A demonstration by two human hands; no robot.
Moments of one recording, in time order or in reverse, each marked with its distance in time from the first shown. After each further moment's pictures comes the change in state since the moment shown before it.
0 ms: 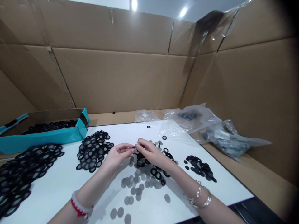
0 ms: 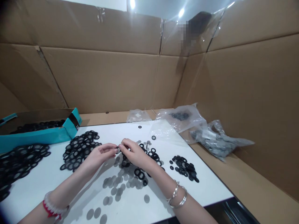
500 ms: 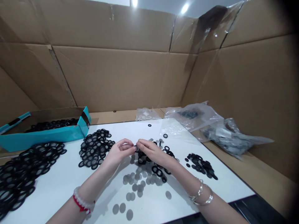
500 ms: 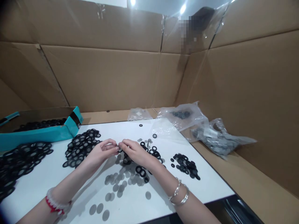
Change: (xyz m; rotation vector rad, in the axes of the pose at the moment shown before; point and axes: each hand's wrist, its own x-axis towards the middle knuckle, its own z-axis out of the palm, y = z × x) left_hand -0.001 0.001 -0.003 -0.031 -0.082 0.014; right_hand -0.001 0.000 0.000 0.048 -0.083 0.032
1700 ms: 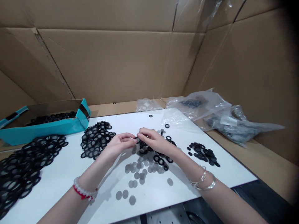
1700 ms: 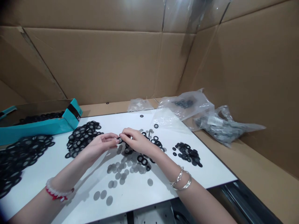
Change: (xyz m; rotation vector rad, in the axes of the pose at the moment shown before) left_hand -0.005 0.013 0.003 0.091 0.014 -0.126; right_hand -0.002 -0.006 -0.005 -0.043 0.002 -0.047
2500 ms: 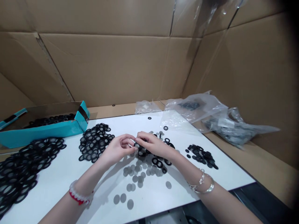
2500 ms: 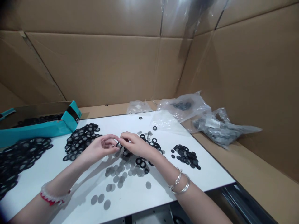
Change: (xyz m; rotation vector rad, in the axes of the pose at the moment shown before) left_hand -0.002 0.005 0.002 0.208 -0.104 0.134; right_hand 0.000 0.003 -0.001 -0.067 -0.047 -0.014
